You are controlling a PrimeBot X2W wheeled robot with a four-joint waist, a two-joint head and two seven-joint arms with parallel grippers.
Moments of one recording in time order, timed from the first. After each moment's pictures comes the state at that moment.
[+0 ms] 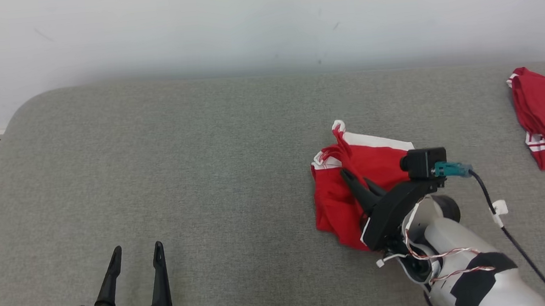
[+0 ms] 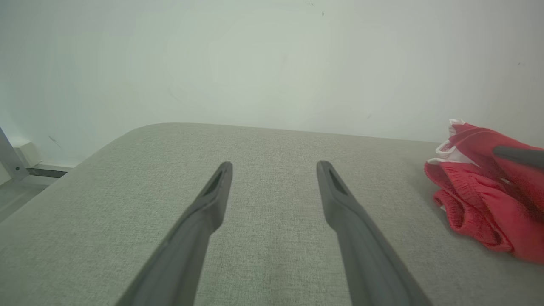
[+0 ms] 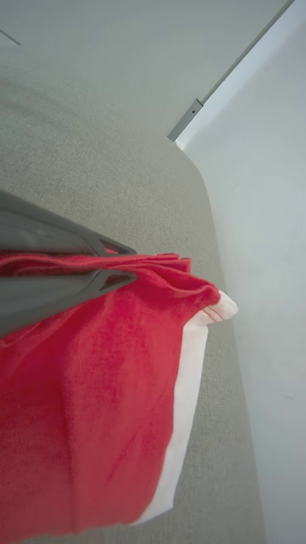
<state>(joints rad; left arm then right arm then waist) -0.08 0.05 -0.01 0.21 -0.15 -0.13 -0.26 -0.64 -0.27 0.60 0.73 0.87 0.13 -0.03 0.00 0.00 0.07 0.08</state>
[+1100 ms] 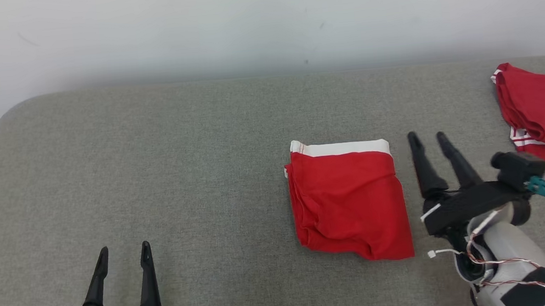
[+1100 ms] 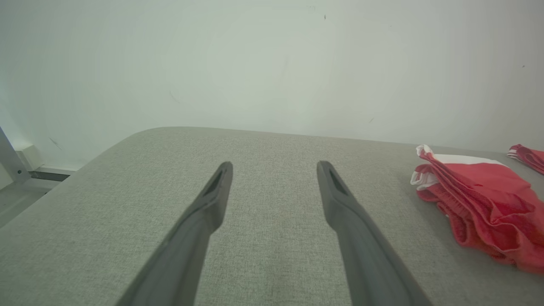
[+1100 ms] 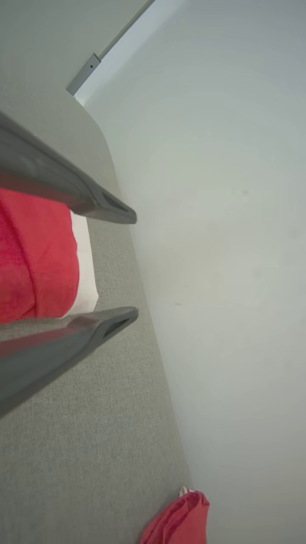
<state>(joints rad) -0.08 0.05 0.02 0.20 -0.16 -0.12 -0.26 -0.48 -0.30 0.31 0.59 0.74 0.13 -0.26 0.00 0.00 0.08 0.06</state>
